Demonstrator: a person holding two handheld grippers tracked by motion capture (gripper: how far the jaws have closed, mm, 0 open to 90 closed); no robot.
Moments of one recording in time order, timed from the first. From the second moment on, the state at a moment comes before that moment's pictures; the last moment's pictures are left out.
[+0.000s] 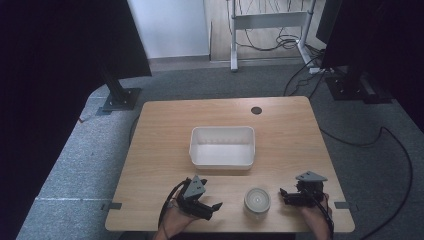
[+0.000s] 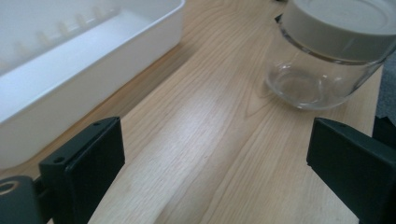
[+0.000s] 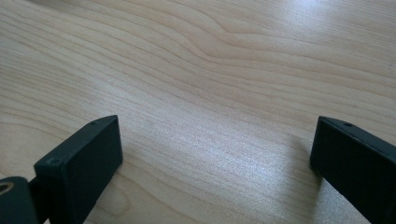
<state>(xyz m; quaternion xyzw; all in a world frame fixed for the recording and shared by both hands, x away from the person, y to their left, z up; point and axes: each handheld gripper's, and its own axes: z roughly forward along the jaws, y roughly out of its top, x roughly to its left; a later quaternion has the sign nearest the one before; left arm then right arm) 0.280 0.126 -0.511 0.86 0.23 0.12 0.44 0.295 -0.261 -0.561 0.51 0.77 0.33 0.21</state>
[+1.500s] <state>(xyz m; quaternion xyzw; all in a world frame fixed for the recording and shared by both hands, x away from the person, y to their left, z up) 0.271 0.038 -0.515 0.88 0.15 0.08 0.45 0.295 -0.261 -0.561 0.51 0.77 0.33 0.21</state>
